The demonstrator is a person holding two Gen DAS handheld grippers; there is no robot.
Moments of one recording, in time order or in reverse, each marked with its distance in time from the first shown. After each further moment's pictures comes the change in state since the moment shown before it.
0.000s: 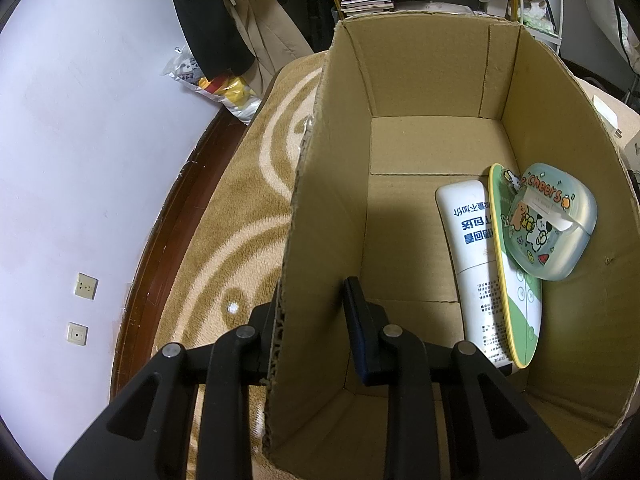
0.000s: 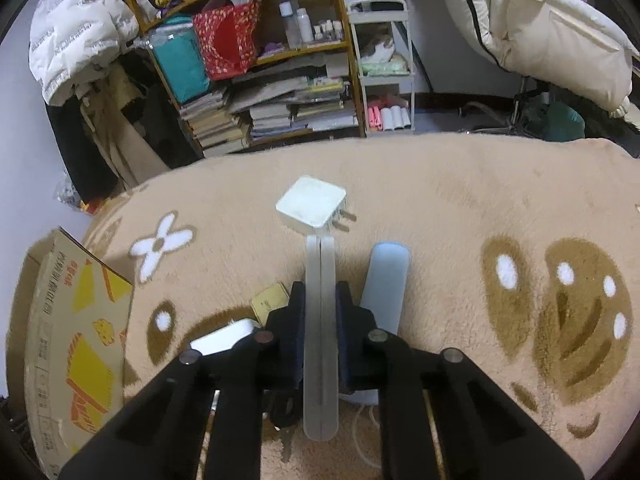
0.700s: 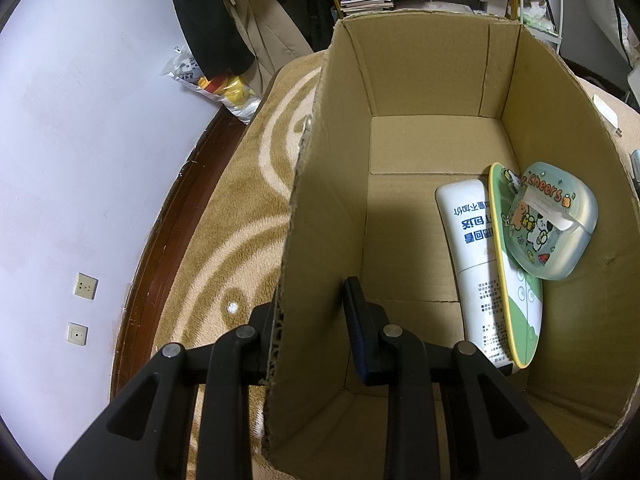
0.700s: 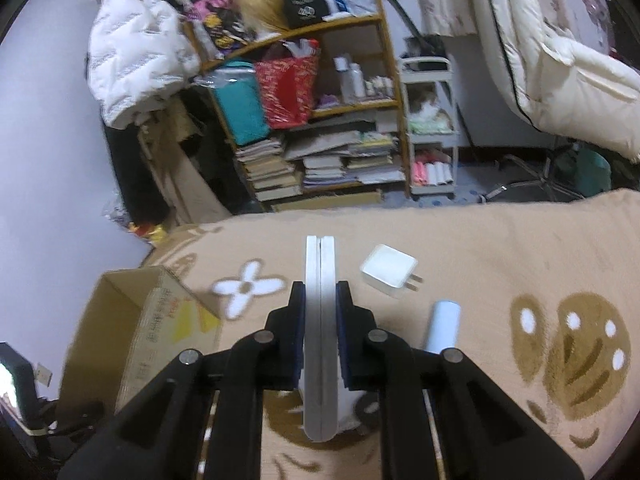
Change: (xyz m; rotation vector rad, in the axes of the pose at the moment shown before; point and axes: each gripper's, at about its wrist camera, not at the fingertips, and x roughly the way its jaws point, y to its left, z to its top) left arm 0.000 -0.001 0.000 0.002 0.002 0.003; right arm -0.064 0.056 0.013 -0.086 -0.166 0.147
